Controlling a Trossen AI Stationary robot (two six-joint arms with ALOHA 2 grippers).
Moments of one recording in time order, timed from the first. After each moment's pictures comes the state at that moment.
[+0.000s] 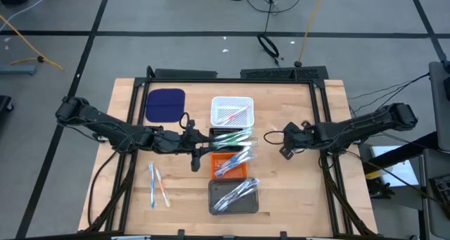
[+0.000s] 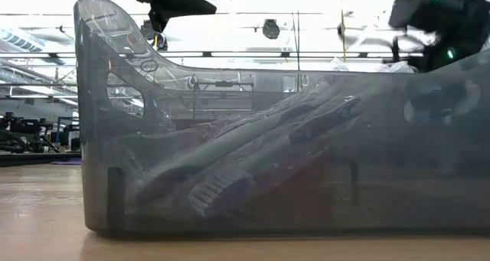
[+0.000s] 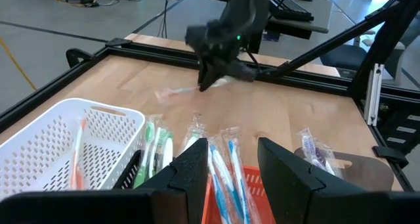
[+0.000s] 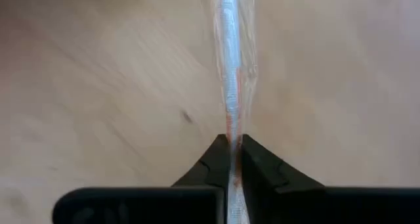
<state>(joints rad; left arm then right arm) -0.27 1.26 0.79 0.17 -0.38 -0.24 0.15 1.05 0.53 -0.77 0.33 0.83</state>
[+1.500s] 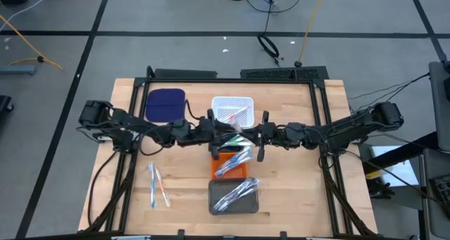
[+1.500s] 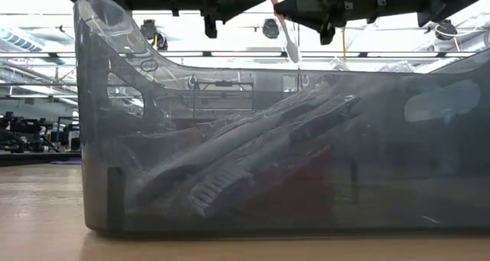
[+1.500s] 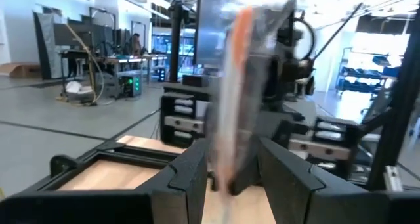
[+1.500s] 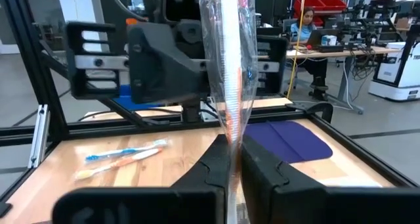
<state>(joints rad) -0.10 1.58 0.79 0.95 -0.21 -0.05 0.14 1.31 0.59 0.73 0.28 0.04</state>
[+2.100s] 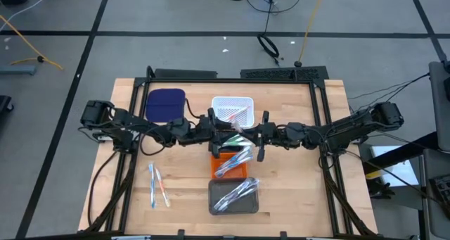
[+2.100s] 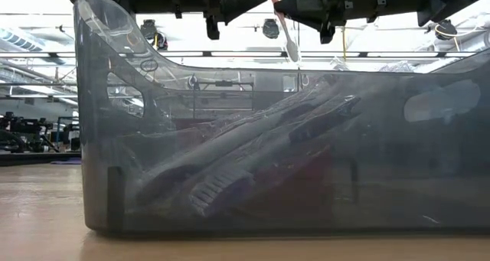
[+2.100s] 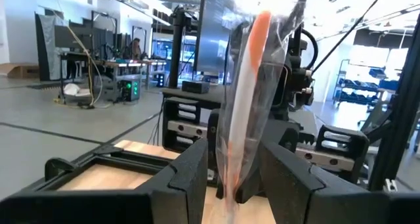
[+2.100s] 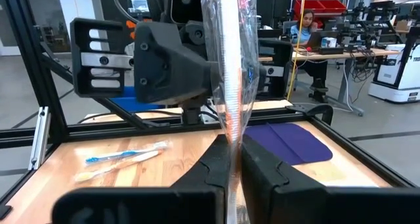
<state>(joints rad) -0.08 1.60 0.79 1.01 -0.20 -0.08 0.14 1.31 0.59 0.74 0.28 0.04</state>
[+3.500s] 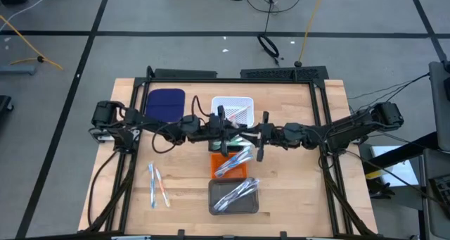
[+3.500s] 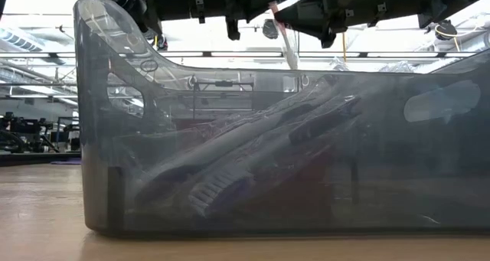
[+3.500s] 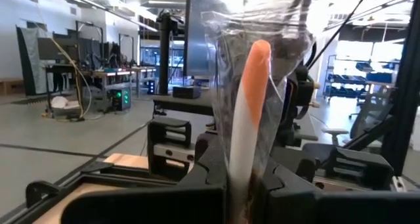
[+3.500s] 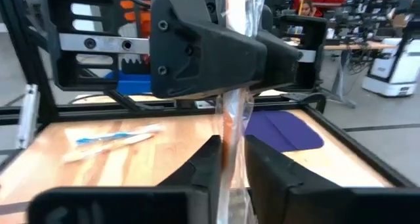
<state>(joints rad) -0.04 1.72 0.91 1.02 -0.10 -0.03 0.14 1.31 0.59 0.68 0.29 0.02</state>
